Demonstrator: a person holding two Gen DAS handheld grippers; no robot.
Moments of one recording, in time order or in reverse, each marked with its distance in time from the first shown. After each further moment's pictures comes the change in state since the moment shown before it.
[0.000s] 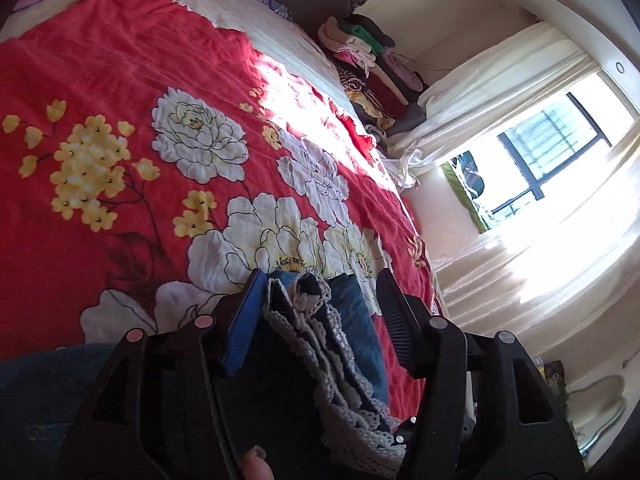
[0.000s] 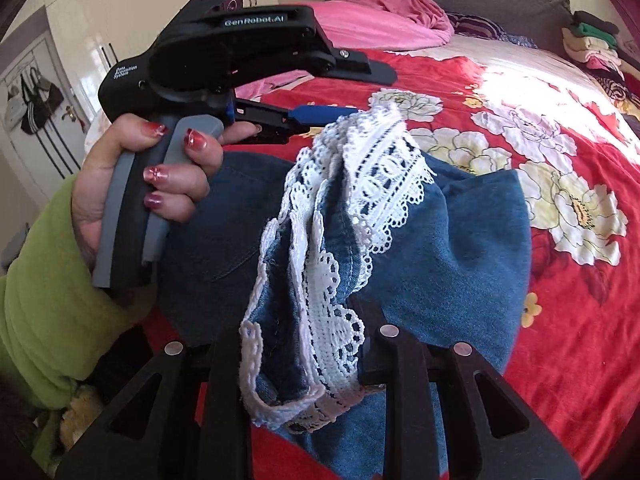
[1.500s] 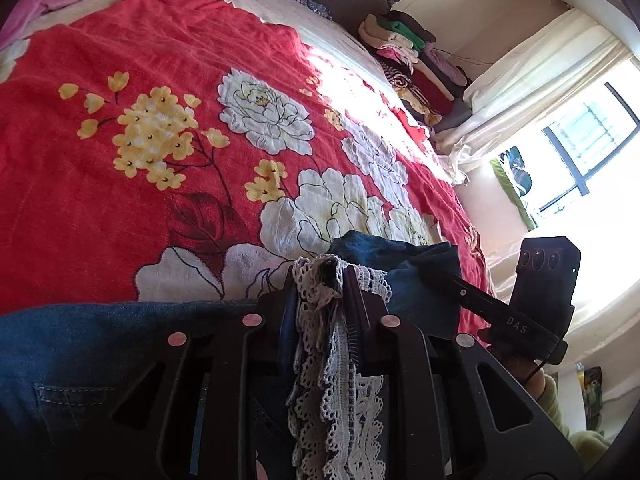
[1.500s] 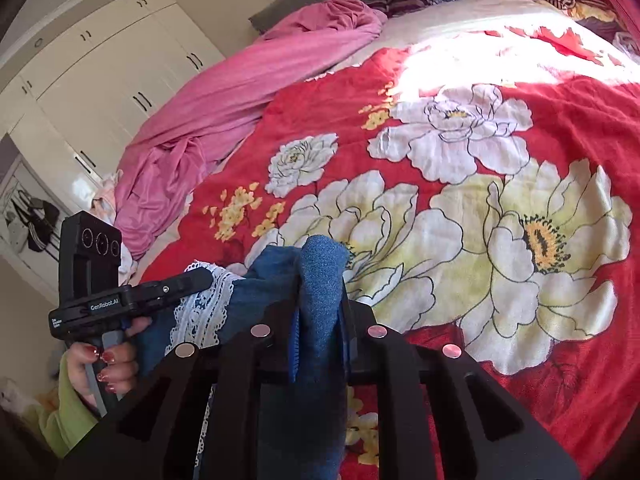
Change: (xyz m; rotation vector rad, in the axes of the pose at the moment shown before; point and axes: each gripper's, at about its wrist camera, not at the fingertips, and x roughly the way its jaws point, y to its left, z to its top) left arm -0.005 0.013 -0.027 0.033 -0.005 0.209; right arm 0.011 -0.149 0.050 0.333 -0.115 0.105
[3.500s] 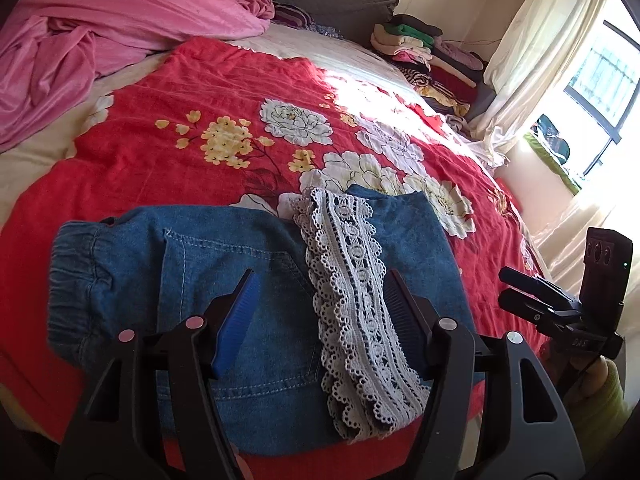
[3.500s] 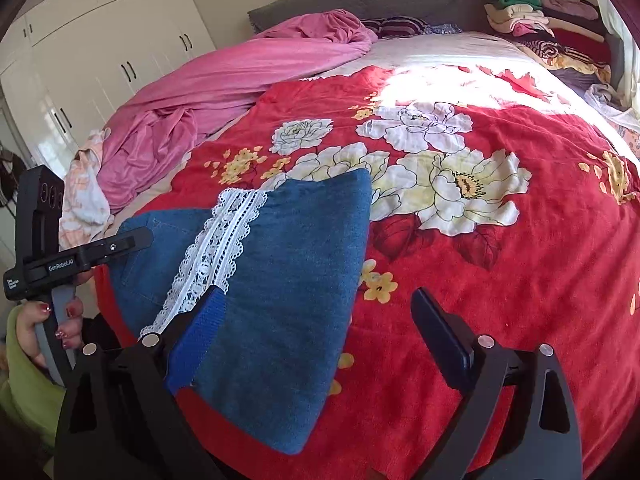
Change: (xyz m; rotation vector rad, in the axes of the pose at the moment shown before) left arm -0.085 -0.035 -0.072 0.144 -0.075 0.239; right arm -0.076 0.054 -0.081 -0.117 -0.014 -0.208
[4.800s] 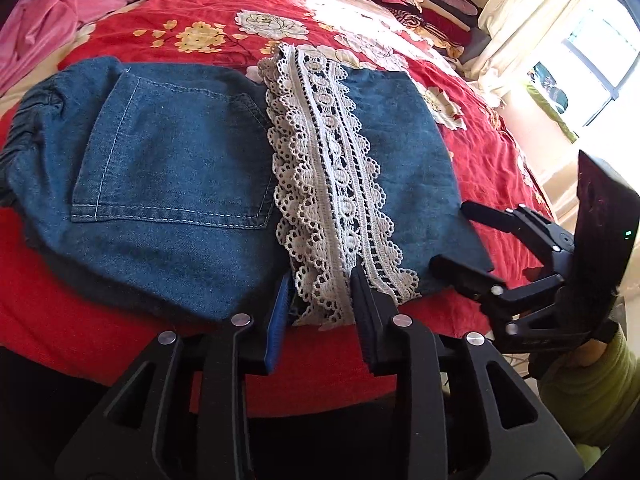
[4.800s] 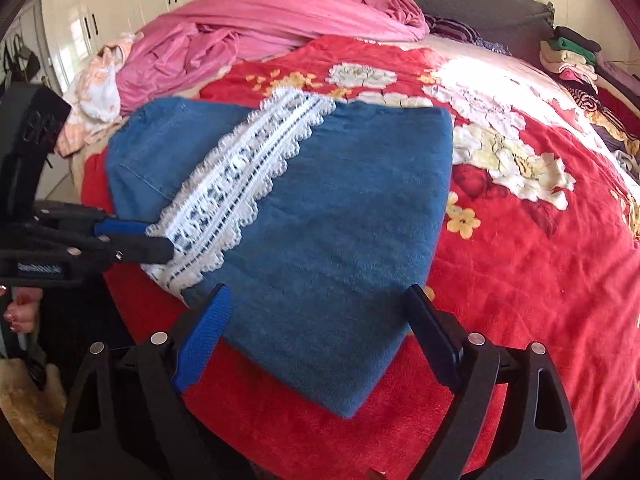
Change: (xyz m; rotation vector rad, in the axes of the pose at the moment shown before) left arm 0.018 -0.022 -0.077 0.043 0.195 -0.014; right arm 0.043 0.053 -0.057 -0.280 0.130 -0.075
